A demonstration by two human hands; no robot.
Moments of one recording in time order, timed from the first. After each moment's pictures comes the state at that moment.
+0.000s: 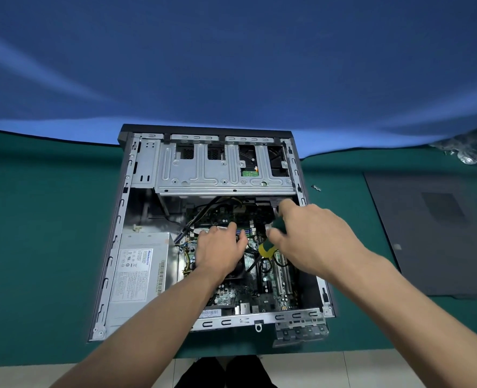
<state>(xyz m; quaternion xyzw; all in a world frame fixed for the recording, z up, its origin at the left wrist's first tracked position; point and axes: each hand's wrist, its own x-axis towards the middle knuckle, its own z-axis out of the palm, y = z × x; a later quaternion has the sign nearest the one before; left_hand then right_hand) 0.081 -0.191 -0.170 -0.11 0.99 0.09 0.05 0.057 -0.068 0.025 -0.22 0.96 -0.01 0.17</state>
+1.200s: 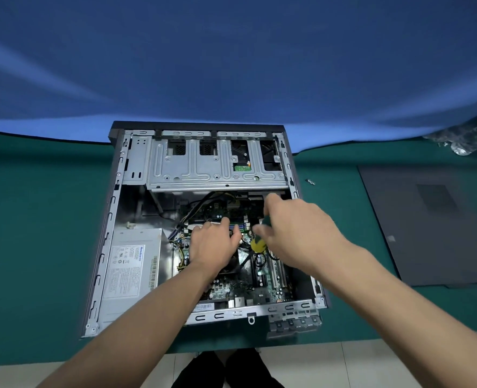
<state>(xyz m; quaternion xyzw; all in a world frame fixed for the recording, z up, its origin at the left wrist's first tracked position) 0.079 -0.192 -0.175 -0.11 0.99 0.08 0.03 0.061 -0.072 0.024 -0.22 0.96 -0.01 0.17</state>
